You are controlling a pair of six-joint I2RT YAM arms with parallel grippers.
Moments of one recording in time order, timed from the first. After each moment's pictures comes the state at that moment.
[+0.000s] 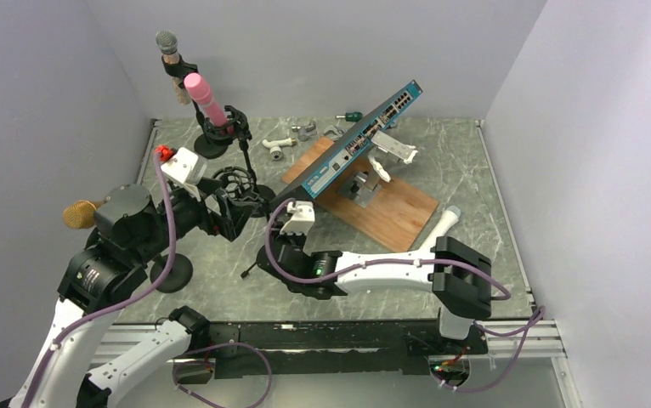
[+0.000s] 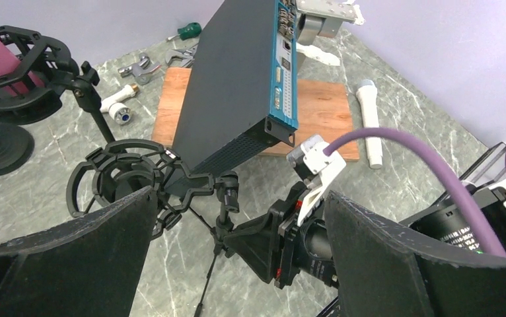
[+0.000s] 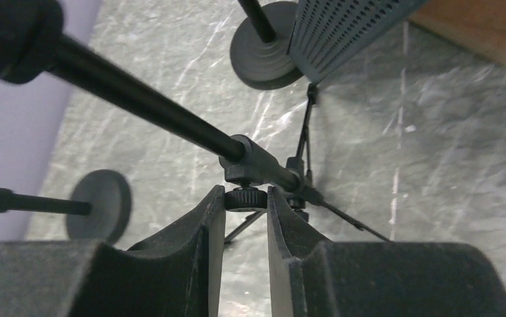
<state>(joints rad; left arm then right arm) -0.54 0.72 1.27 -0.71 0.13 -0.13 1.33 1.73 1.16 -0.03 0.86 0.98</state>
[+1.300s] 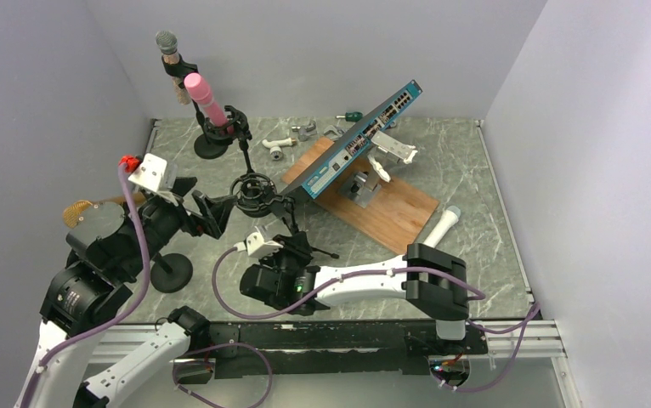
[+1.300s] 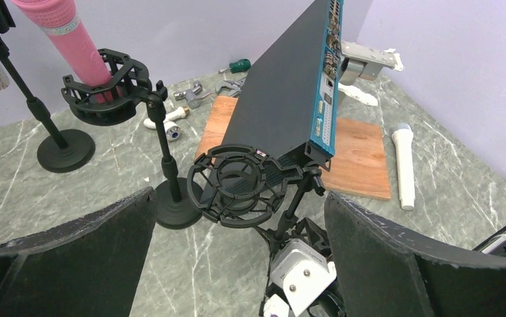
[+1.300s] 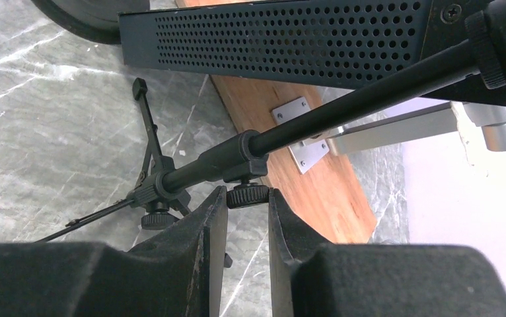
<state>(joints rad) -0.54 0.64 1.28 -0.69 -0.04 -0.13 1.43 1.88 1.26 -0.22 1.27 0.04</state>
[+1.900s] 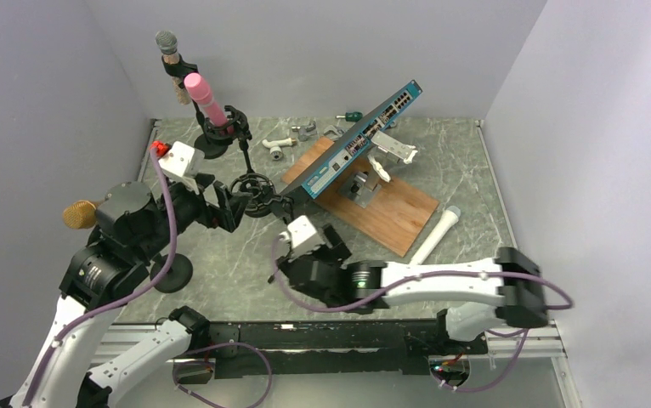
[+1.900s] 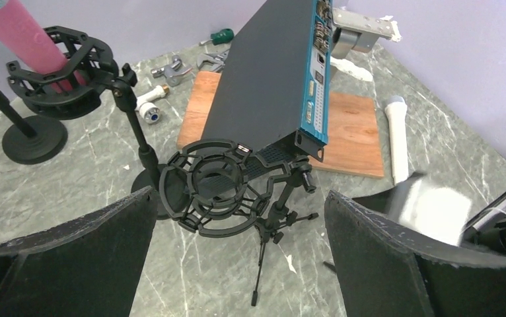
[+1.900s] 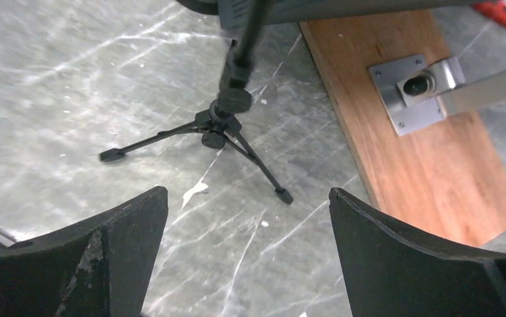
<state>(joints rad) -0.54 0.73 1.28 -0.69 0.02 -0.13 1.43 1.51 1.08 -0.36 0.89 0.30</state>
